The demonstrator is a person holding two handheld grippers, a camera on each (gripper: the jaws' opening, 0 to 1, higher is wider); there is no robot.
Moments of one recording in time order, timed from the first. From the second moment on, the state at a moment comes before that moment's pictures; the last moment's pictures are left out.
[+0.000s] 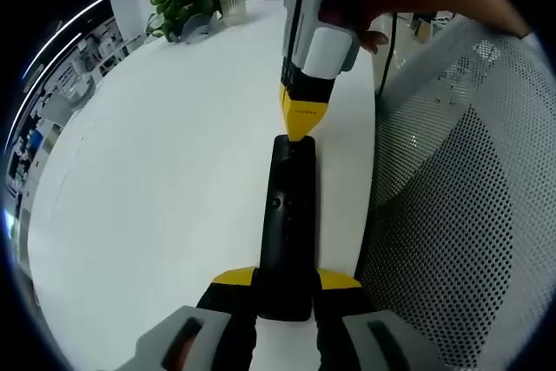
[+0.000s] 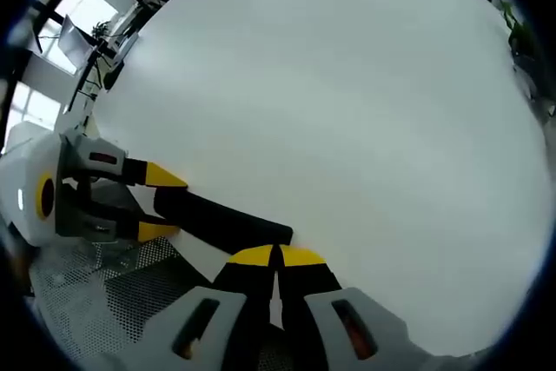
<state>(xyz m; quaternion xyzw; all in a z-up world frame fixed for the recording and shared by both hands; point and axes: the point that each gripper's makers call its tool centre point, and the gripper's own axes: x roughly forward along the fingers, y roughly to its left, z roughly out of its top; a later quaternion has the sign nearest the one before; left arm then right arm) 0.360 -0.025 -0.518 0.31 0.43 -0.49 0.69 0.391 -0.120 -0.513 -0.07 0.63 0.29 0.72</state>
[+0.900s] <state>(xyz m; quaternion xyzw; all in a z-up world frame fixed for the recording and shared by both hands) 0.361 -0.026 -0.518 0.31 0.43 -0.49 0.69 0.390 -0.114 -0.509 -0.02 0.63 0.30 0.71</state>
